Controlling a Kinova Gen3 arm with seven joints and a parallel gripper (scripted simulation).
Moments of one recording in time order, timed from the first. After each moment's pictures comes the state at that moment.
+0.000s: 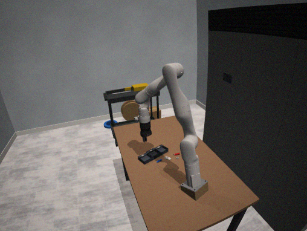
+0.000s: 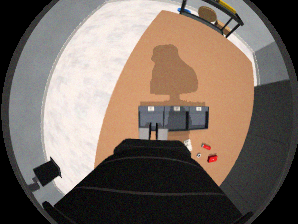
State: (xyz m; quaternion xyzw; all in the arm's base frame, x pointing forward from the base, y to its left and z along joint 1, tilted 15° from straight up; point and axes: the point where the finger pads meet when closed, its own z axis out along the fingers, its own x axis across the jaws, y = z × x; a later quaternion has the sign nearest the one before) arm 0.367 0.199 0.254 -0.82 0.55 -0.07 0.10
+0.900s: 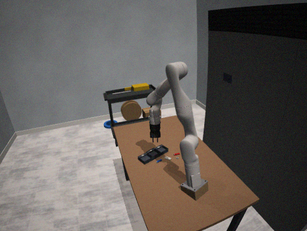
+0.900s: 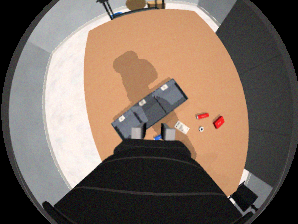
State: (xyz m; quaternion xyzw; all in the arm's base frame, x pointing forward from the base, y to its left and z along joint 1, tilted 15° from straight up) arm 0.372 0.122 0.227 -0.61 0.78 -0.03 0.14
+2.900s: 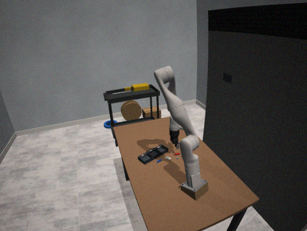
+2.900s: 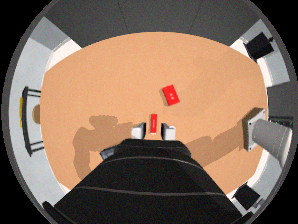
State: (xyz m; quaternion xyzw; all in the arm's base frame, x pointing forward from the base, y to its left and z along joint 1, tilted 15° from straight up) arm 0.377 -0.038 0.124 0.01 0.99 0.05 0.12
